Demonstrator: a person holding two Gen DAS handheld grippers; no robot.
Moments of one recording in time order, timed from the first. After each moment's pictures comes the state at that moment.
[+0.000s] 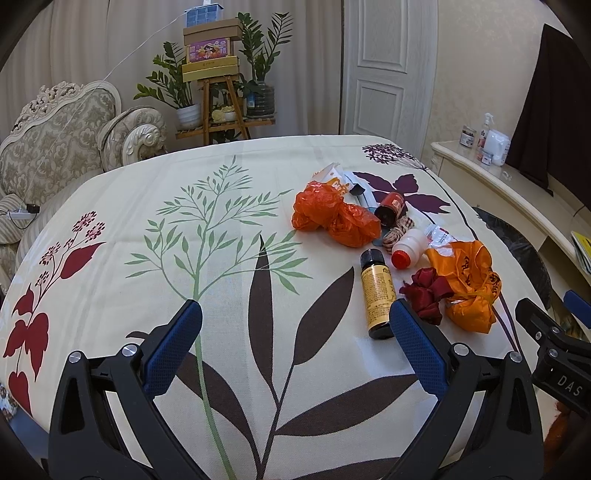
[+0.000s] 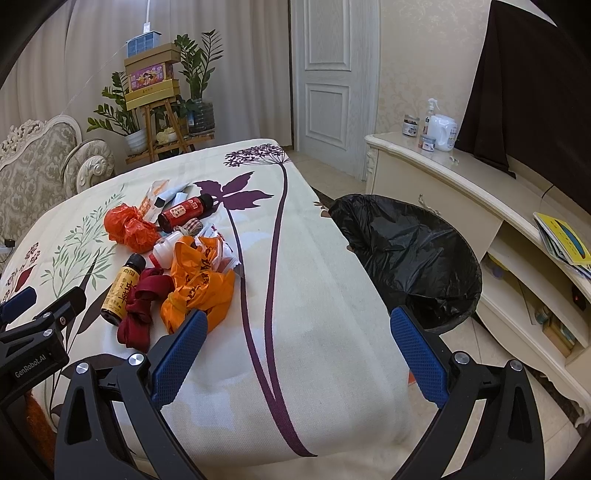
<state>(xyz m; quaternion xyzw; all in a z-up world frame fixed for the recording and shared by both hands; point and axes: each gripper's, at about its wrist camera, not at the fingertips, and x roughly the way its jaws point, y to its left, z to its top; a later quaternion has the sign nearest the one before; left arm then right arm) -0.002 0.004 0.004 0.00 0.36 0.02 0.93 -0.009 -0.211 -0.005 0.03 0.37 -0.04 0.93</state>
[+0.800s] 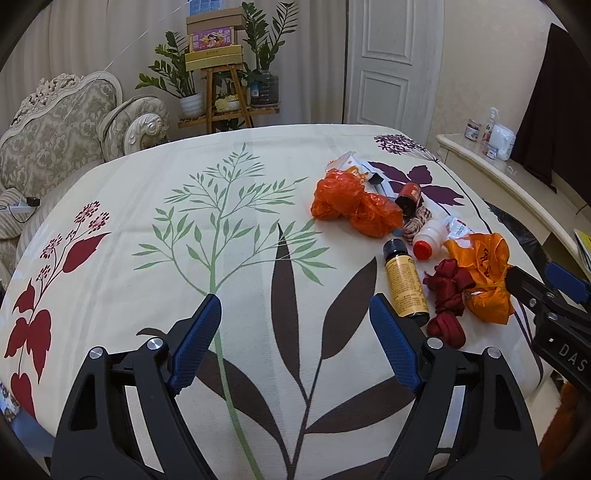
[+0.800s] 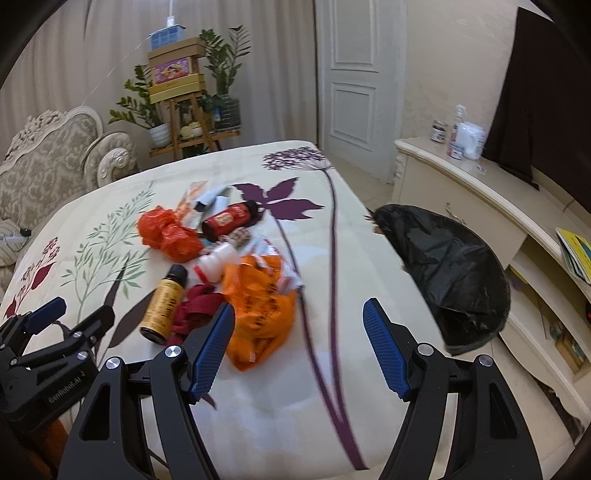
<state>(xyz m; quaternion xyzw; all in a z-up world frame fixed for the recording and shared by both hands) 0.003 0.023 -0.002 0.00 0.39 0.02 0.92 0.011 -0.167 0.007 0.02 0.38 0.01 0.93</state>
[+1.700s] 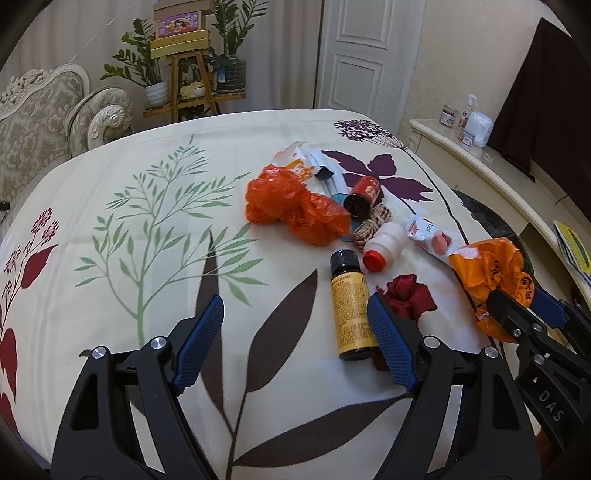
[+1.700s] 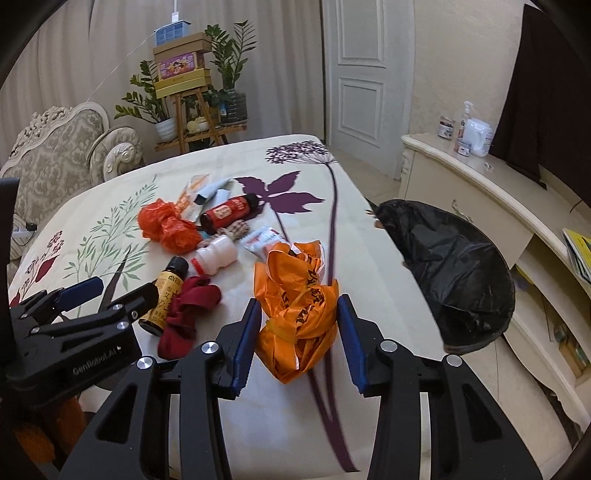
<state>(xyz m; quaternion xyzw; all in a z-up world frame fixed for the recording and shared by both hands) 0.038 -0.014 -0.005 -0.01 0.42 -0.04 0.91 0.010 -0.187 0.004 0.03 0.38 0.02 0.92</state>
